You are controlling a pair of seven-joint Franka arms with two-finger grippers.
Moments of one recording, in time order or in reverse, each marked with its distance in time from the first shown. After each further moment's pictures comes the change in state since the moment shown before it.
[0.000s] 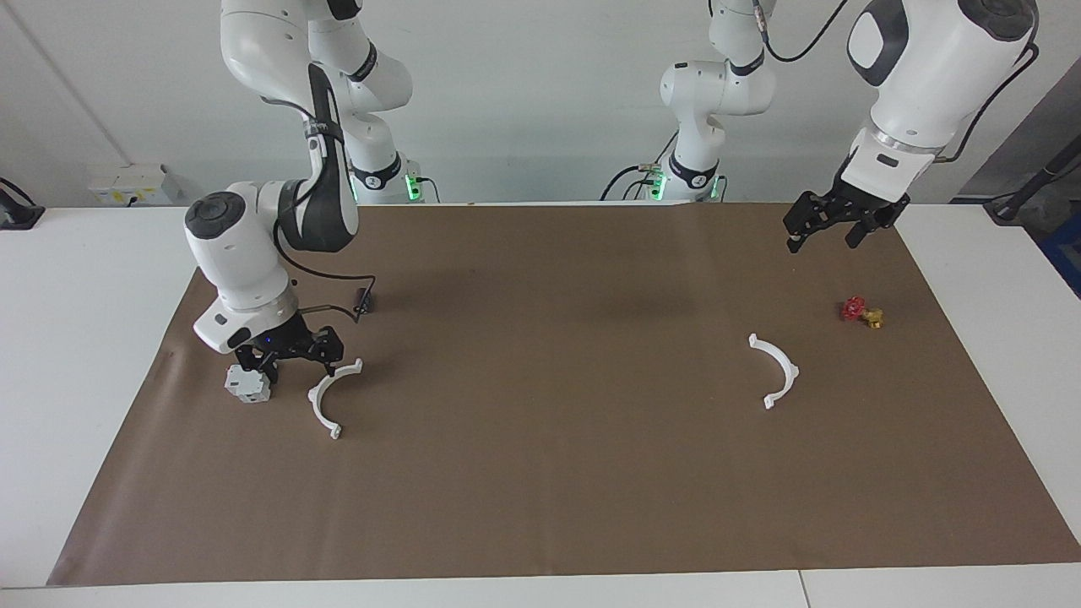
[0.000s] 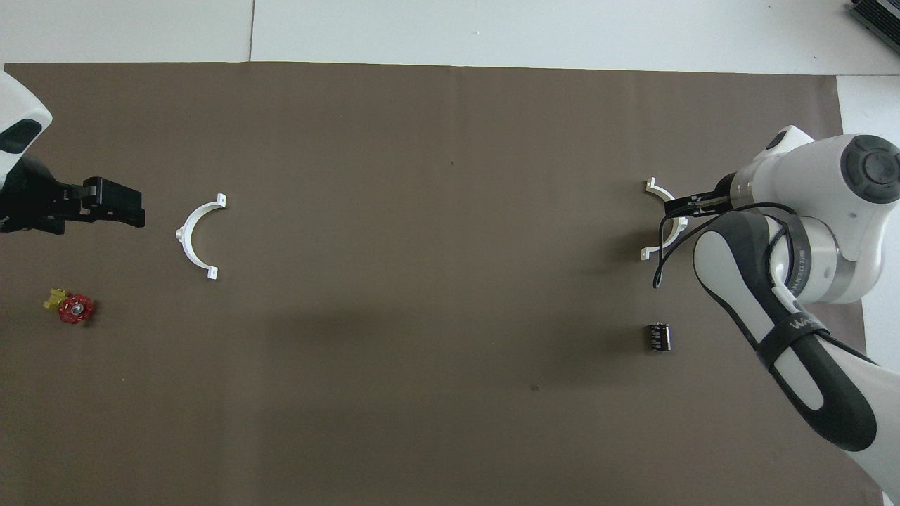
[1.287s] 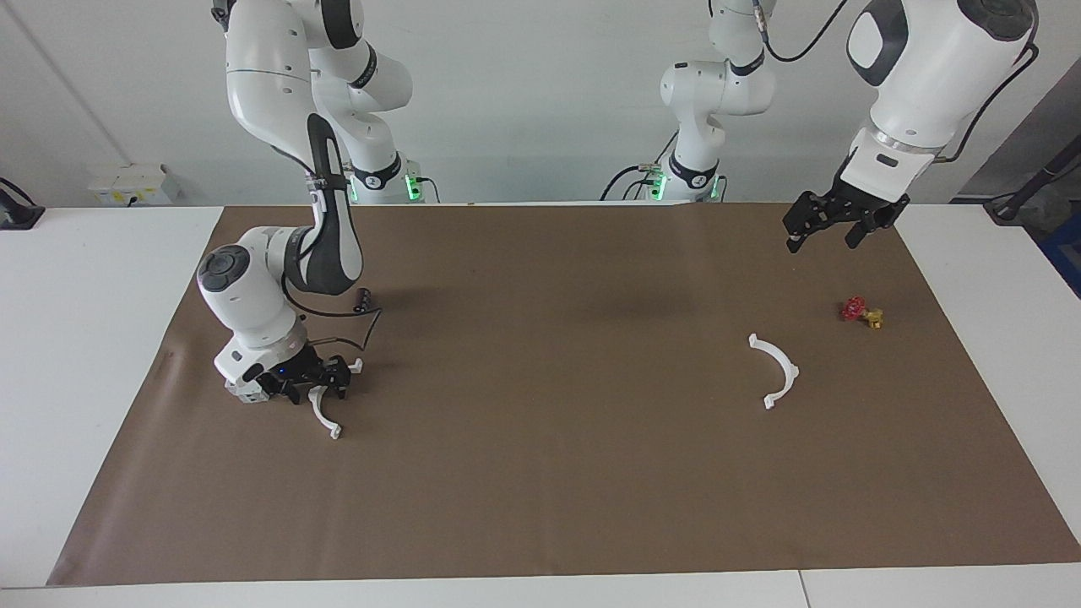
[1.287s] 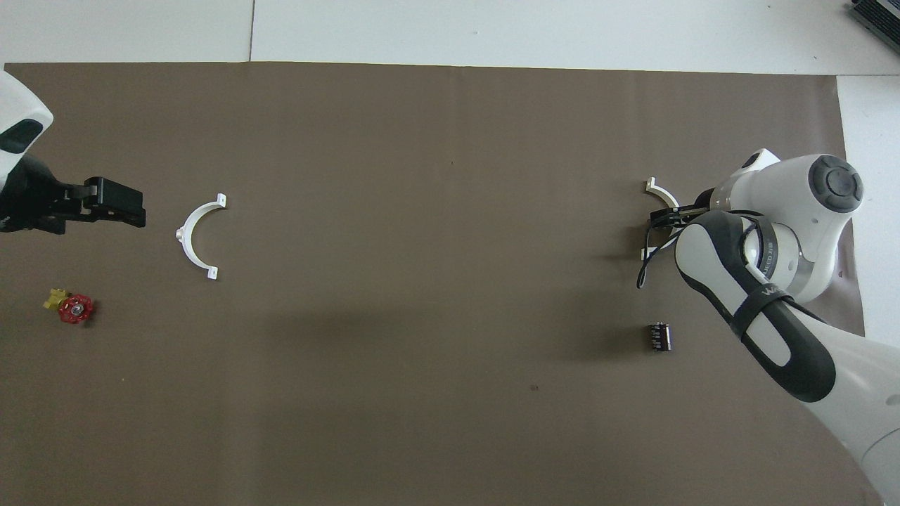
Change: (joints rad) left arm 0.000 0.000 -0.002 0.000 0.000 0.001 -0.001; right arm -0.016 0.111 0.000 -0.007 0.141 0.066 -0.060
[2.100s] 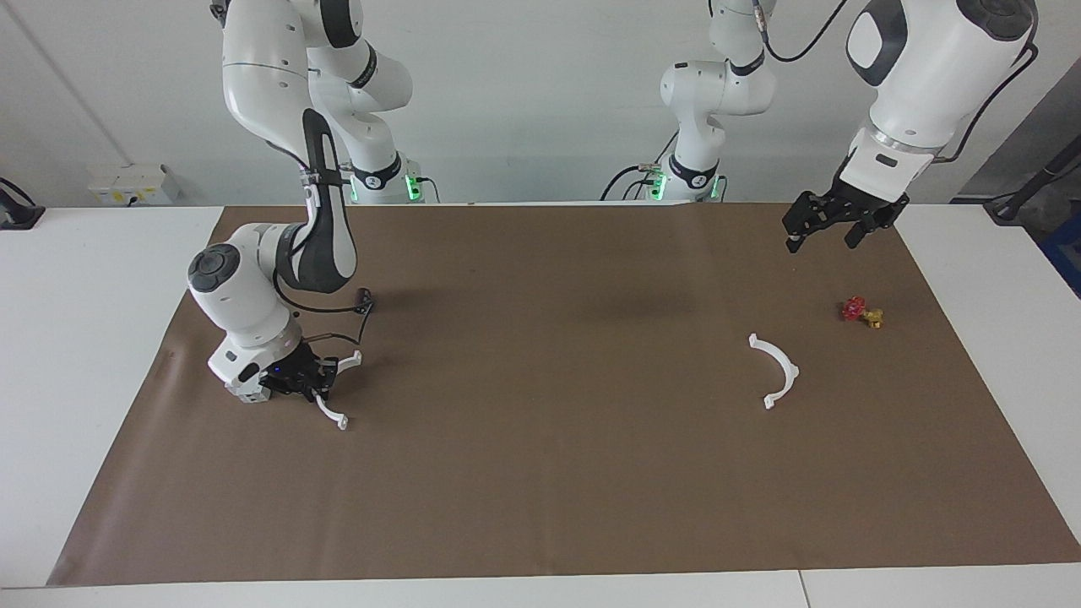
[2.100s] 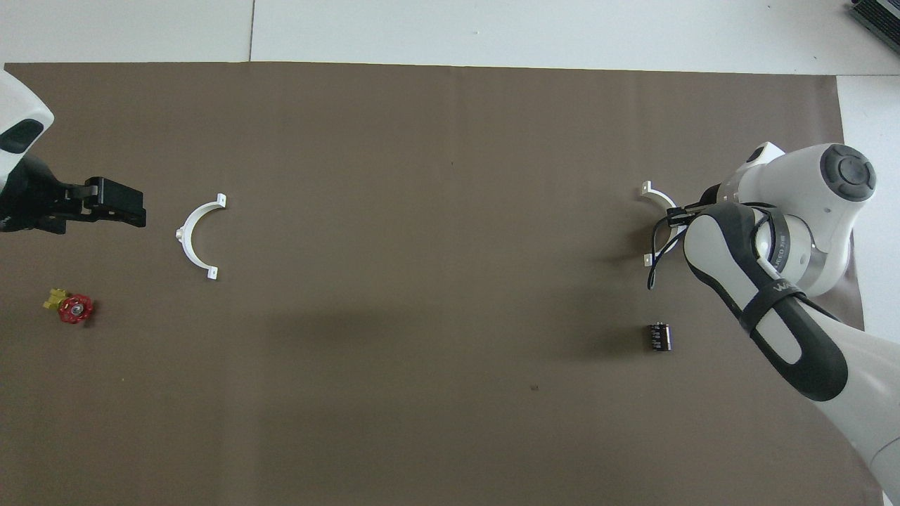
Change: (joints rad) left arm 0.000 0.000 0.000 0.000 0.000 0.000 0.000; right arm -0.003 -0.005 -0.006 0.042 0.001 -0.079 -0.048
